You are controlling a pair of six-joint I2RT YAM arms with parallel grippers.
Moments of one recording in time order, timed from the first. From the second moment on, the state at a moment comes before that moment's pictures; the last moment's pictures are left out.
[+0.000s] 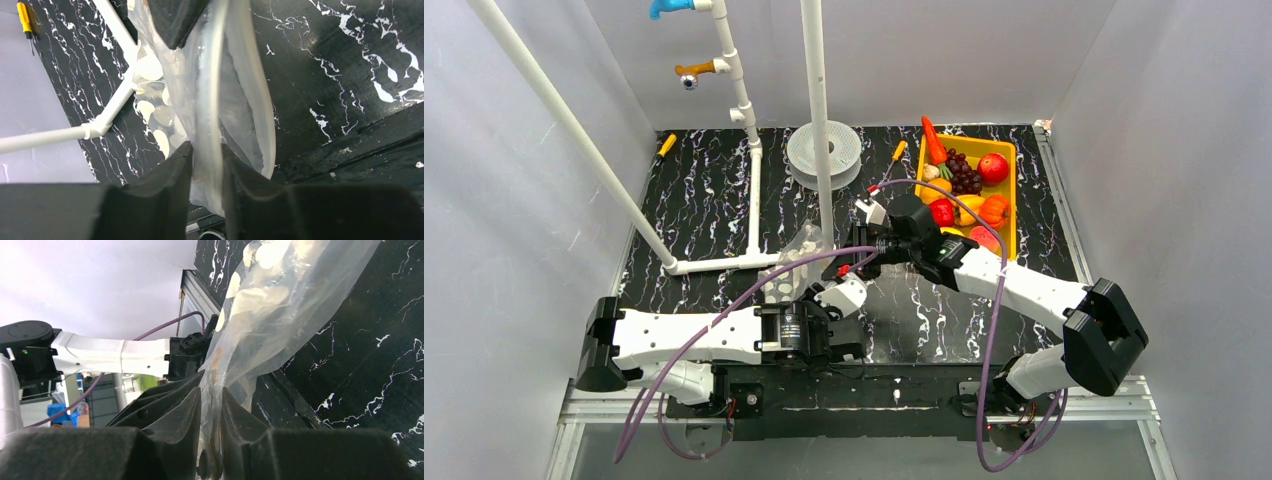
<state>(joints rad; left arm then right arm) -1.48 1.28 1.10 -1.21 -0.87 -0.56 0.83 1.40 0.94 0.02 -0.60 1.03</state>
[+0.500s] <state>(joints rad) -1.47 1.06 1.14 -1.33 -0.83 -0.71 0.86 1.38 1.00 -0.14 -0.54 0.84</state>
